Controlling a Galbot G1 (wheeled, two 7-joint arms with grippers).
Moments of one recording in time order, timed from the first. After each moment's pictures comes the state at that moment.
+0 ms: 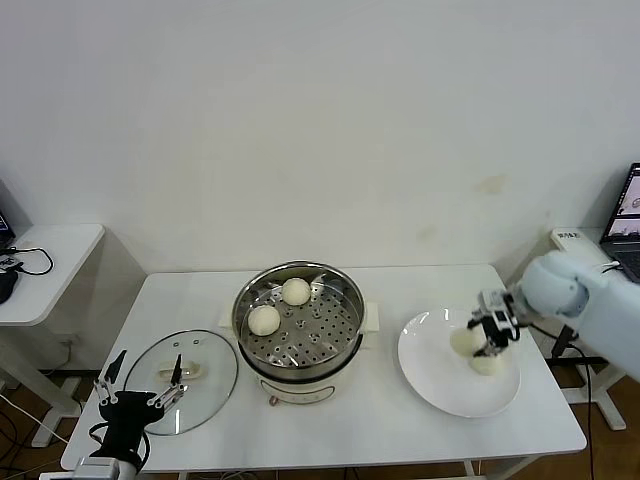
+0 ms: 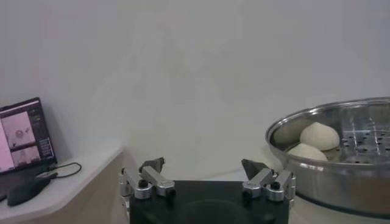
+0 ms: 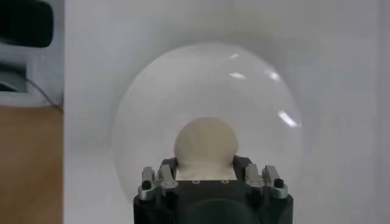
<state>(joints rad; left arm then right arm) 1.81 -1.26 -0.70 -2.32 -0.07 0.15 -0.16 0.11 0.47 -0.83 1.57 0.00 -0.37 -1.10</state>
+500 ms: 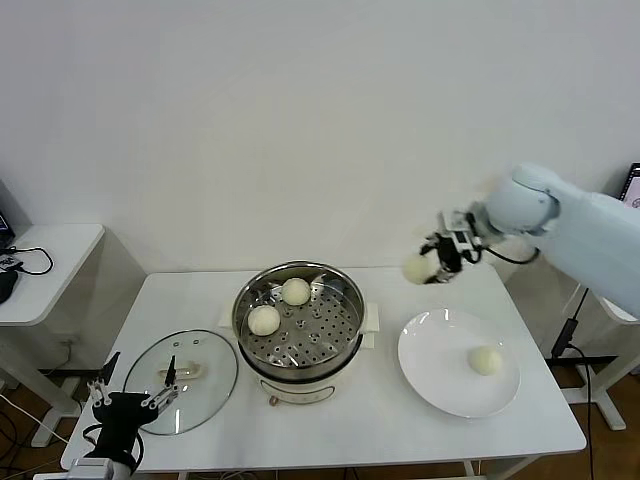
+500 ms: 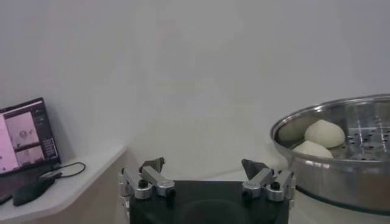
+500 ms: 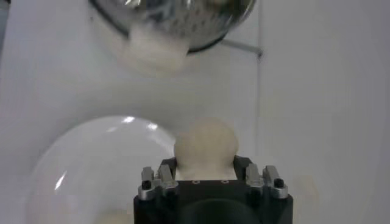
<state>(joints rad) 1.82 -1.26 -0.72 -2.31 -0.08 0.15 -0.16 0.48 0.71 -1.01 1.51 0.16 -0.38 -1.06</state>
